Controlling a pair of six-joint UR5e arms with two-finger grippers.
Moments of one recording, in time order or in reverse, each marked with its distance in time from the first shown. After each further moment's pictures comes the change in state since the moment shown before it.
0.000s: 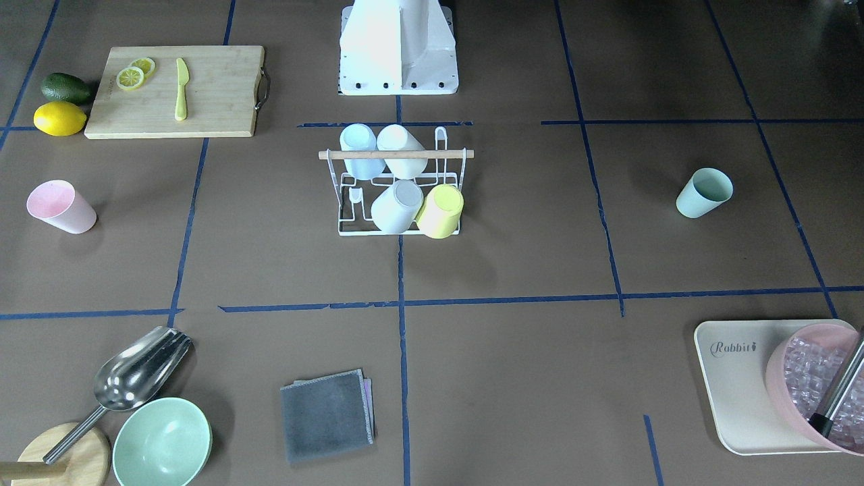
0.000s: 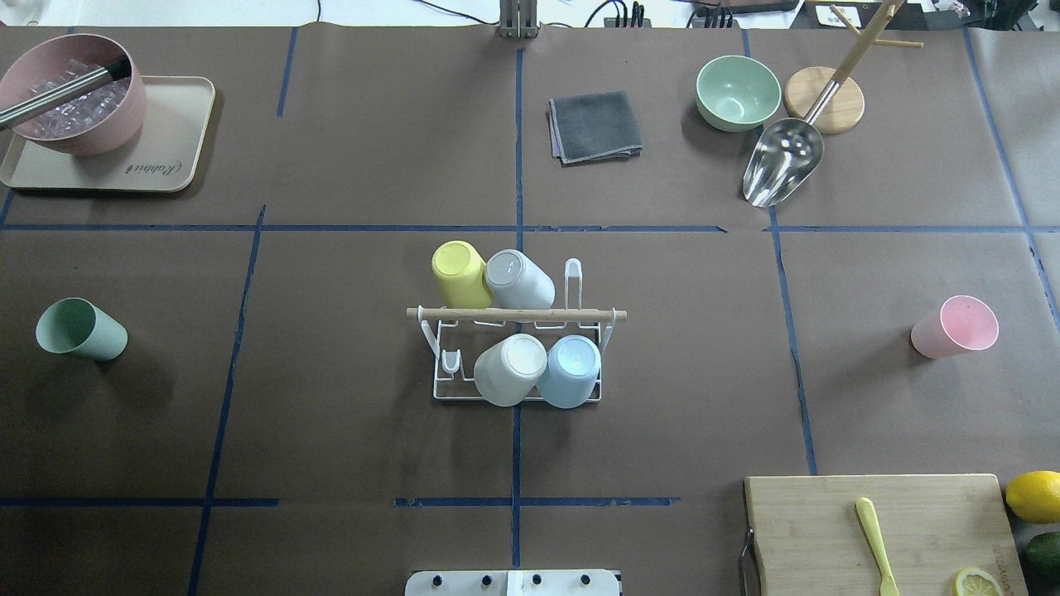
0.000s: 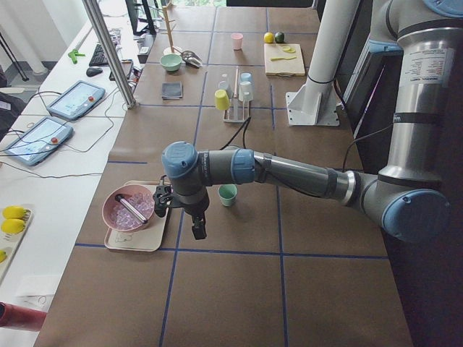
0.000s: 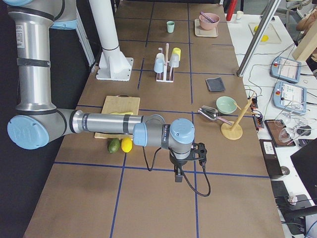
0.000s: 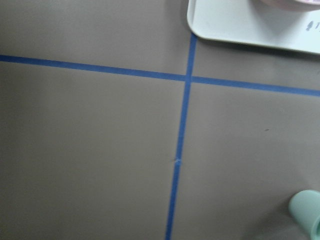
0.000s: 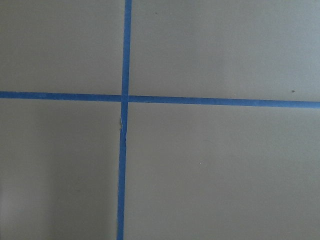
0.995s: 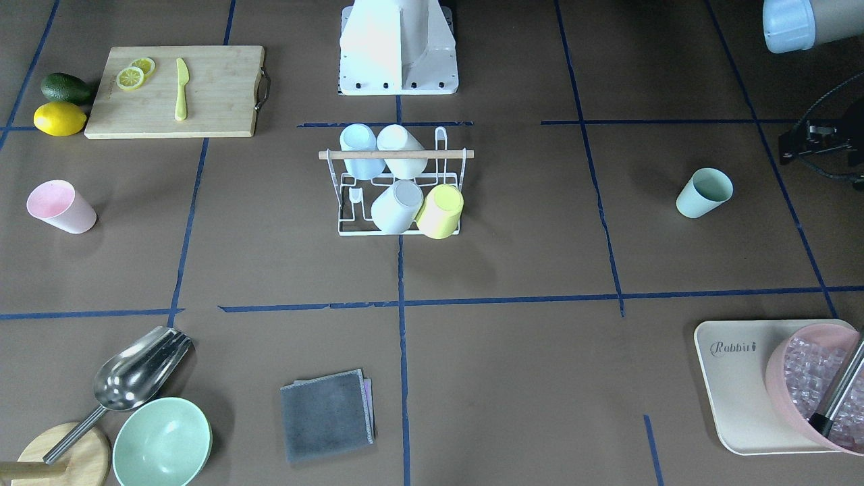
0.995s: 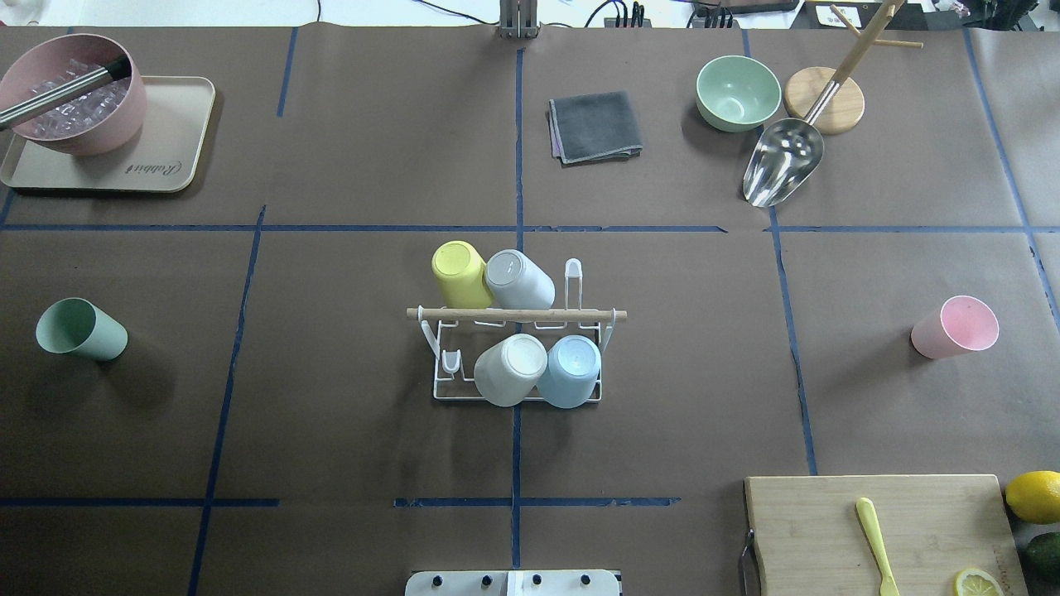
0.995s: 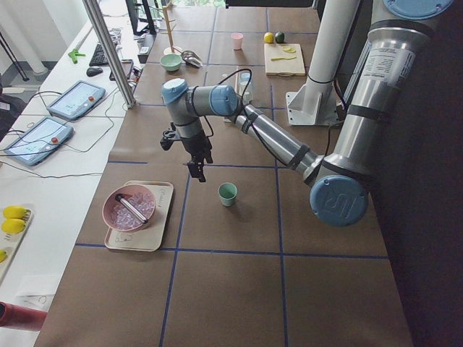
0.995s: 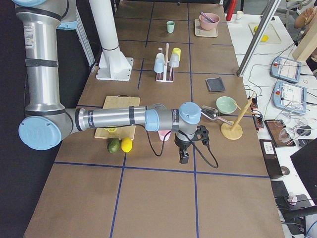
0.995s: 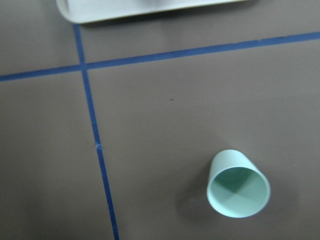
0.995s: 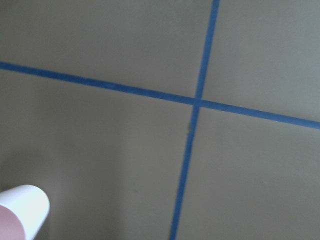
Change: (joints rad) left arm 0.330 -0.218 -0.169 0.320 0.157 0.003; right arm -0.211 0.064 0.076 -0.094 -0.005 0.001
